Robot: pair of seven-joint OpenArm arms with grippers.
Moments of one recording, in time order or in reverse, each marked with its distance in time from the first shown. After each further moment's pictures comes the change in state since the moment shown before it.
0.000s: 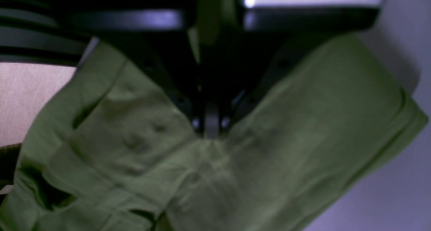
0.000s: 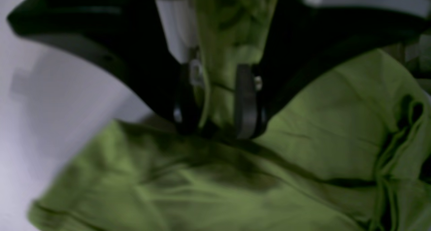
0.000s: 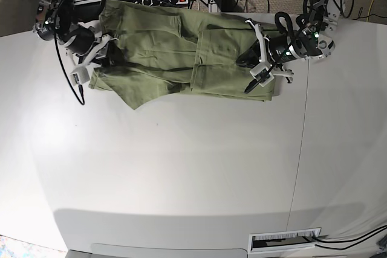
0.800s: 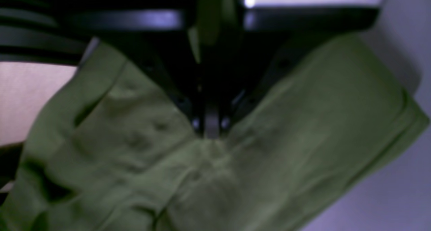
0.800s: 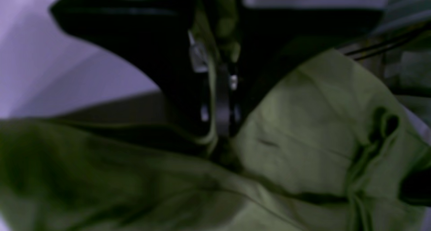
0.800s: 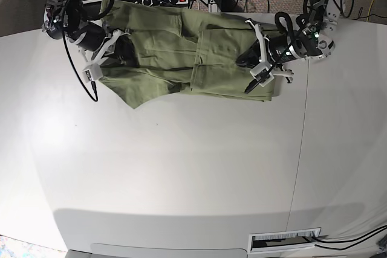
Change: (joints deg) left arm 0.0 0.0 0.0 0.0 -2.4 -0.2 0.0; right arm -0.9 -1.6 -0.9 2.6 0.8 0.2 -3.1
